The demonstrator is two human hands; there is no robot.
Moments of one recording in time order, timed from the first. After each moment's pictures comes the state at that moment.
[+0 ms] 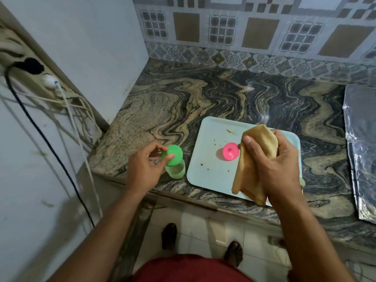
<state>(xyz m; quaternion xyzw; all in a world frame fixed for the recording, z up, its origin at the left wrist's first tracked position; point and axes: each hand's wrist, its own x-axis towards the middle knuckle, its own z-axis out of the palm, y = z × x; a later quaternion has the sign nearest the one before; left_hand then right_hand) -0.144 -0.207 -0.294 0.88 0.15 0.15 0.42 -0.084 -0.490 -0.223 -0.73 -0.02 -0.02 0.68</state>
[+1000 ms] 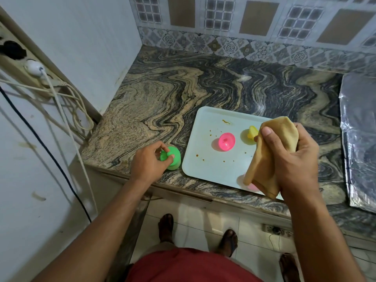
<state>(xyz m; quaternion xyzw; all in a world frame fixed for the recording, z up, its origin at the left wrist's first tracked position) -0.133 -0.221 -0.330 0.93 0.21 0.04 0.30 -0.086 -0.524 -0.224 -0.74 0.02 -0.06 0.67</state>
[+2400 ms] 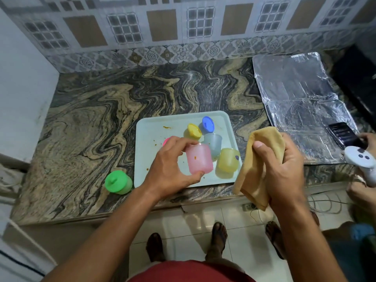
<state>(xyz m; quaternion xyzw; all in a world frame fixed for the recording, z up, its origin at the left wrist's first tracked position) -0.085 -0.381 -0.280 0.89 -0.18 0.01 0.42 -0.136 -0.619 -0.225 -0.71 0.13 -0.16 0.67</state>
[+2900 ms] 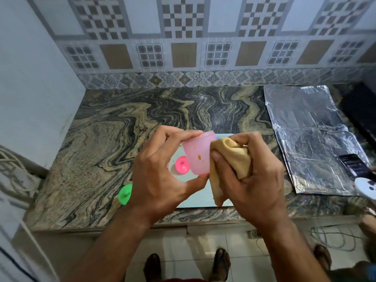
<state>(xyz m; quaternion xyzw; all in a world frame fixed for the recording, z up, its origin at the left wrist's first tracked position) -0.111 -0.361 -0.162 0.87 -0.16 0.21 0.41 -0.125 -0.547 -0.165 -0.85 -0.11 -0.28 0.44</state>
